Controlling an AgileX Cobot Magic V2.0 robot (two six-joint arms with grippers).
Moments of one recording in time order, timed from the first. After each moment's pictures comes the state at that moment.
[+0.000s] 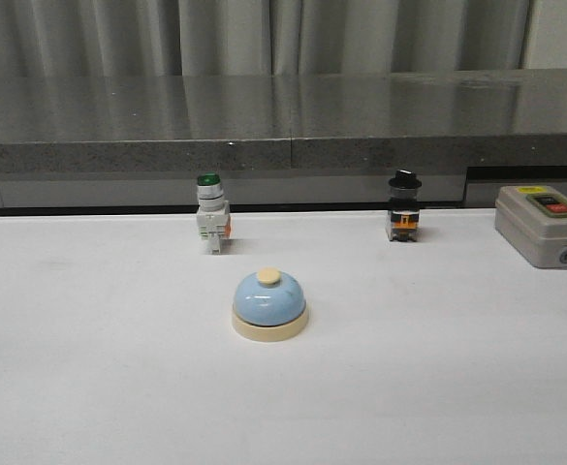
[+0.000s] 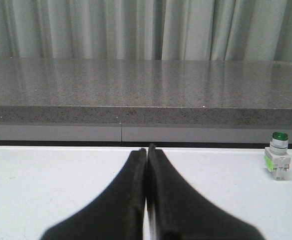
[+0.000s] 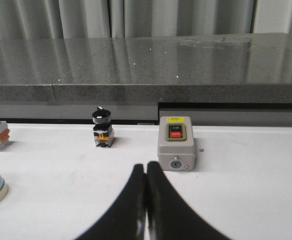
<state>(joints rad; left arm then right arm) 0.00 0.00 0.00 -0.04 0.06 0.03 0.10 -0.01 0.03 0.05 0.08 -0.01</state>
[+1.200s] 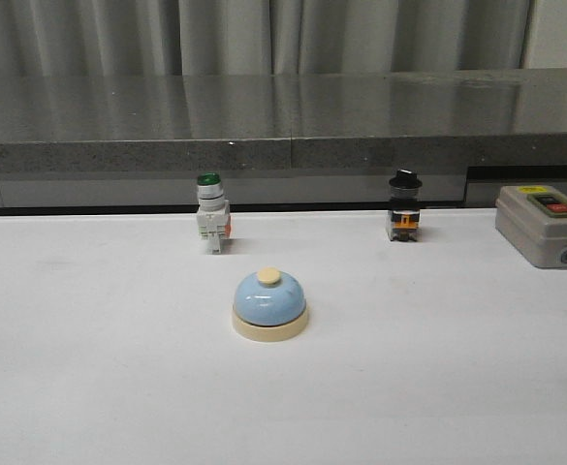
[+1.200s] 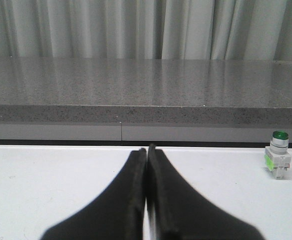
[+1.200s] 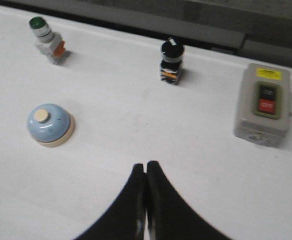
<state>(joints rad) 0.00 0.00 0.00 -0.04 0.06 0.03 0.34 0.93 -0.72 0.04 0.48 -0.01</state>
